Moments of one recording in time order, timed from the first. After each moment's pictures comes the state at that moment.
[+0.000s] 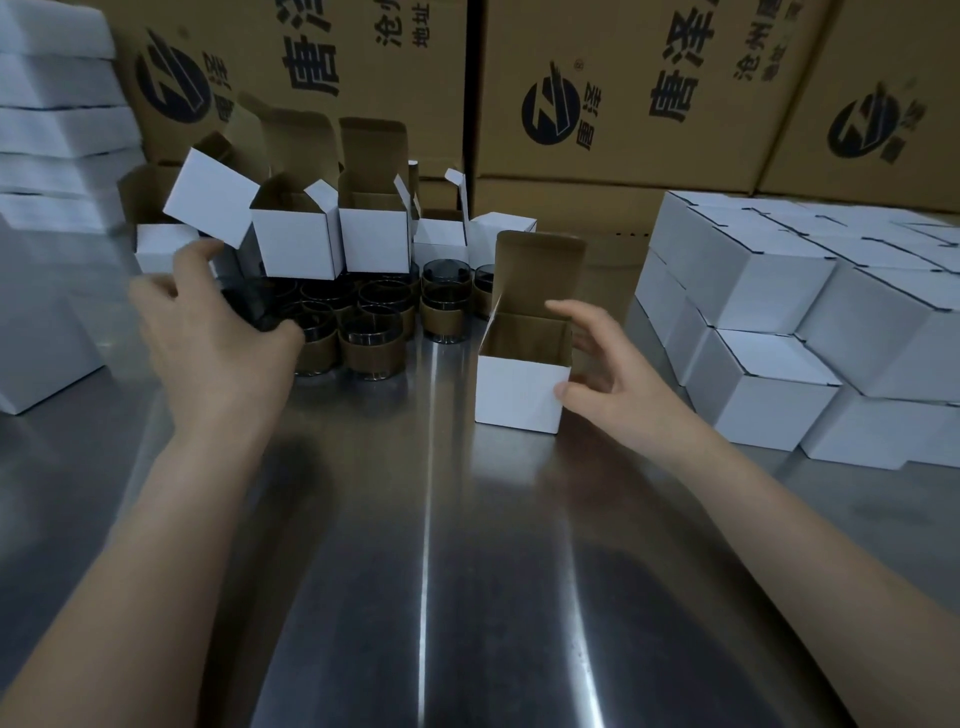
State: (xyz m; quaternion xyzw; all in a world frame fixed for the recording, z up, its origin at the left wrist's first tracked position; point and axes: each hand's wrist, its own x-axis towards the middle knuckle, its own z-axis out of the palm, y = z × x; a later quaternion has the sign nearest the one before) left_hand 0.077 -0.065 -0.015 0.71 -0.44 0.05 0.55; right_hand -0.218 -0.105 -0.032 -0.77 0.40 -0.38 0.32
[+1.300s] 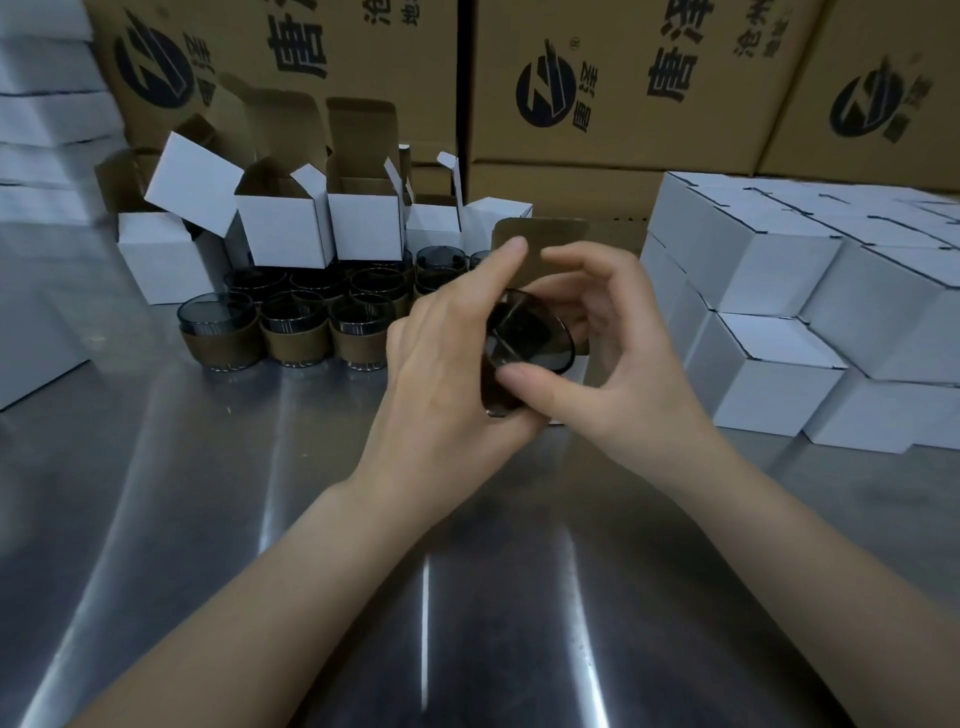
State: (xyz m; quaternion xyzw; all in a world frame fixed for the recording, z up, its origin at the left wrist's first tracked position) left_hand -0.036 -0.038 -0.029 0.40 -0.74 0.01 0.54; right_hand -0.190 -0.058 -0.004 -0.77 0.29 -0.51 0.24
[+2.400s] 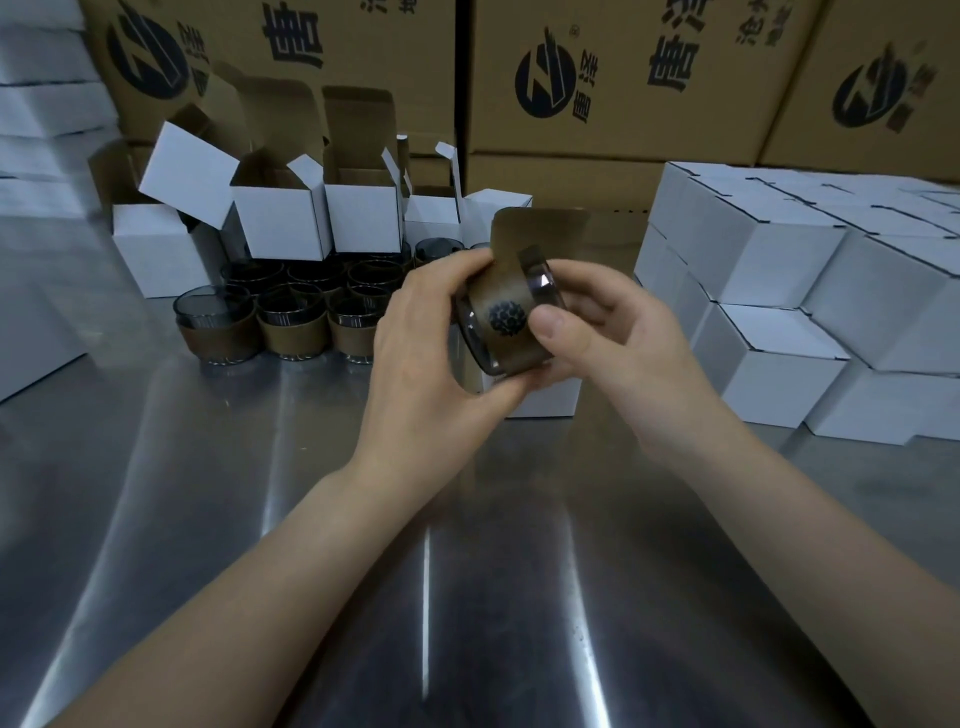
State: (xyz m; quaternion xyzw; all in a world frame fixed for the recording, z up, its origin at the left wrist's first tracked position) left_hand -0.032 -0.043 -0.030 0.41 -0.70 -0.02 0.58; right_hand -0.192 -0.064 -0.001 -0.69 0.29 -0.51 0.42
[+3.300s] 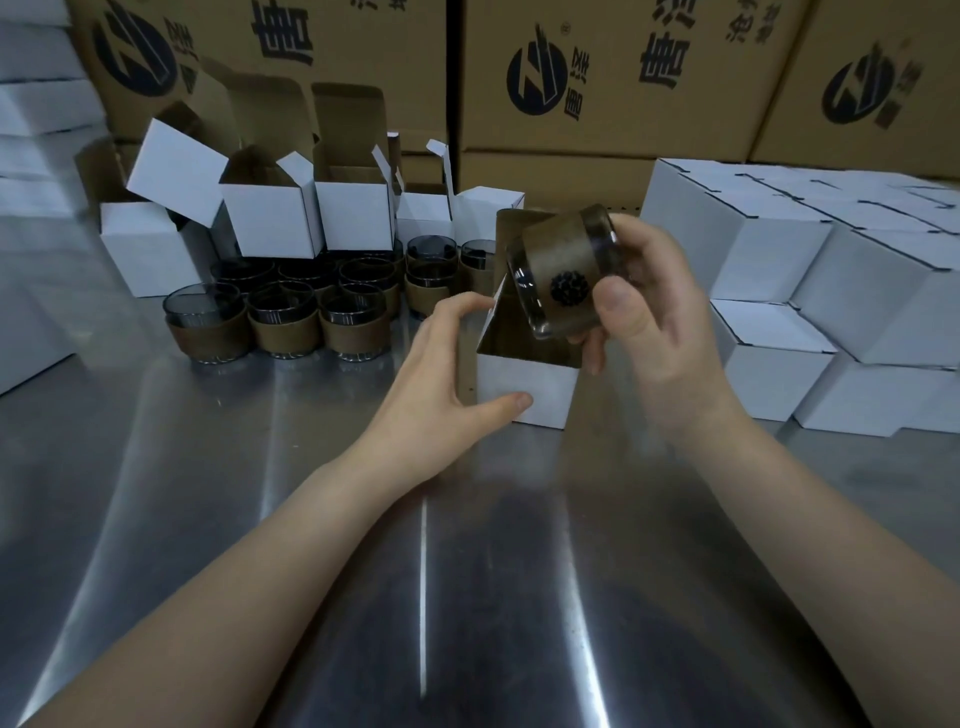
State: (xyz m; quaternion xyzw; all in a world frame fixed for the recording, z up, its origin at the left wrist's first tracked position) left_hand -0.021 -0.070 -0.056 0.45 -0.73 -0.25 0.45; right_hand -0.211 -0.084 -0.008 -0.72 0.23 -0.59 0.29
